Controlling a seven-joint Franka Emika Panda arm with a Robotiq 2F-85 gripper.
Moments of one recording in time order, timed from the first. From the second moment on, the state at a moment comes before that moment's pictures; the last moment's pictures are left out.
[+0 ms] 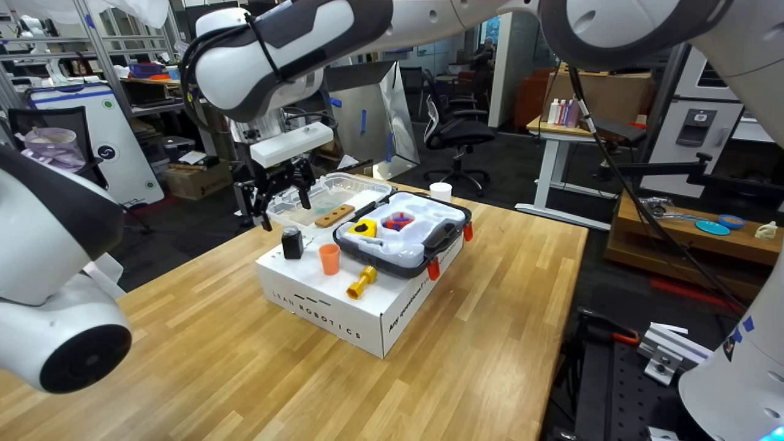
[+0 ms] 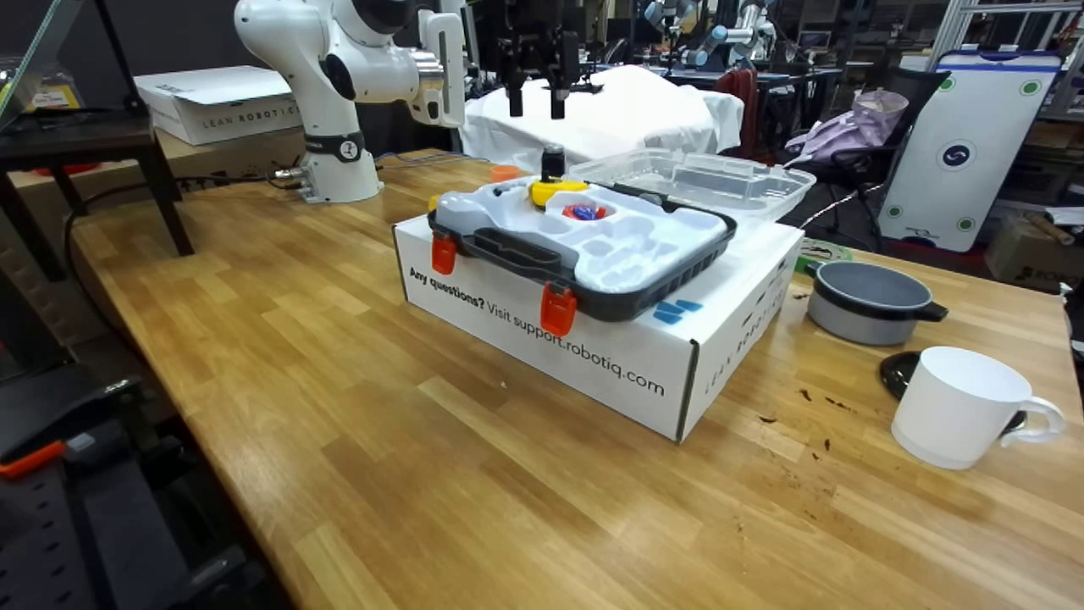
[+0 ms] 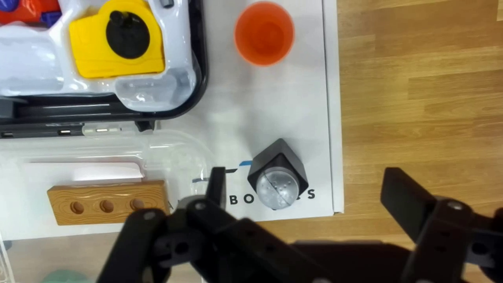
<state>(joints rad) 0.15 0.82 0.01 -1.10 -0.07 1.87 0.26</state>
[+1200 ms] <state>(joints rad) 0.15 0.92 0.01 -1.00 -0.06 1.83 0.26</state>
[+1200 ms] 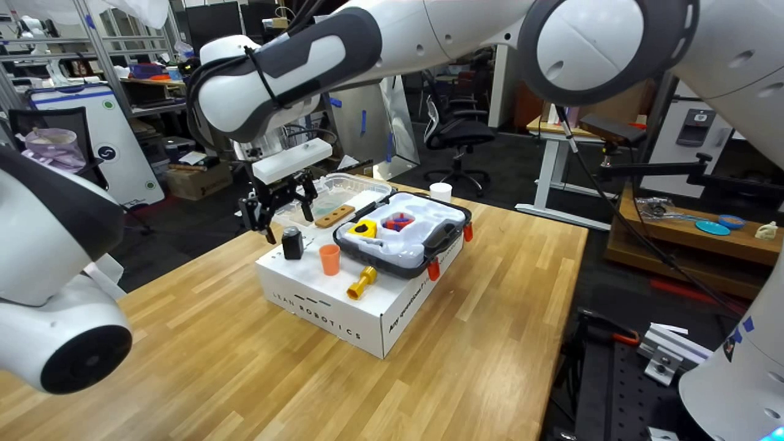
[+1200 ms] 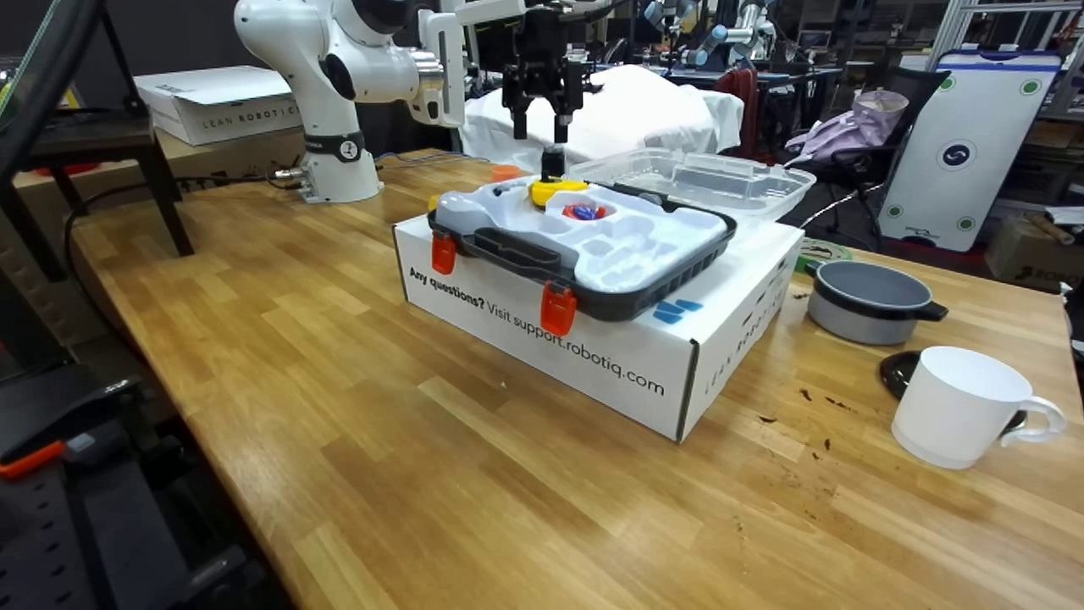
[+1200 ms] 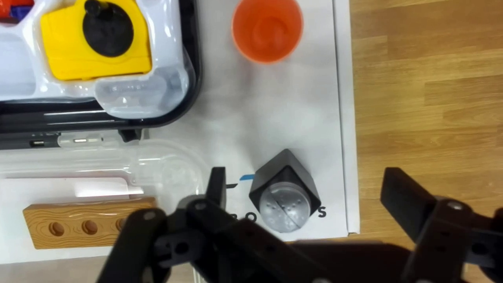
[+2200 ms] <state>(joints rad) 0.14 1.01 0.00 -0.91 -0.03 1.83 0.32</state>
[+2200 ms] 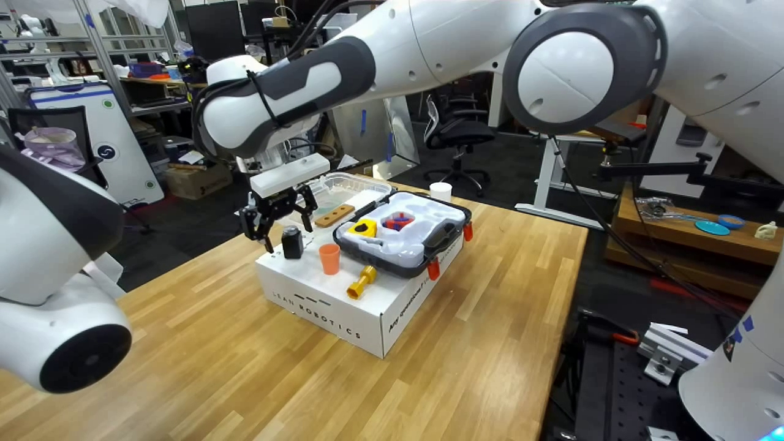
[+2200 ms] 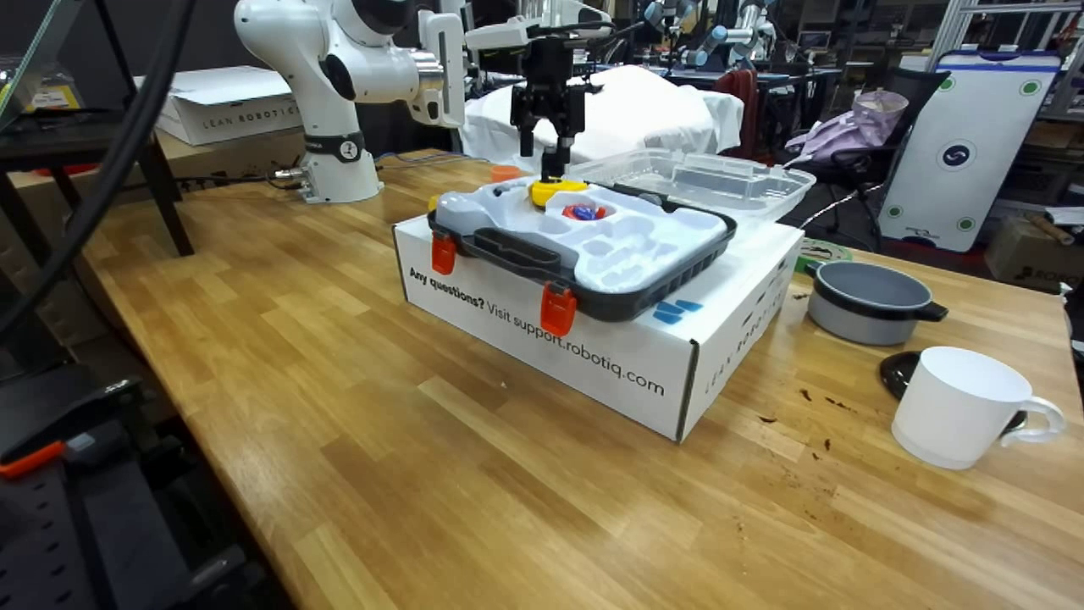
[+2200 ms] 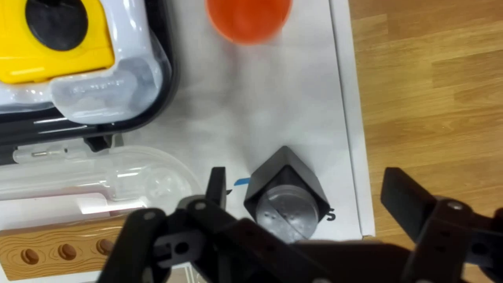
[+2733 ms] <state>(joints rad) 0.14 1.06 0.00 -0.82 -0.03 1.83 0.32</state>
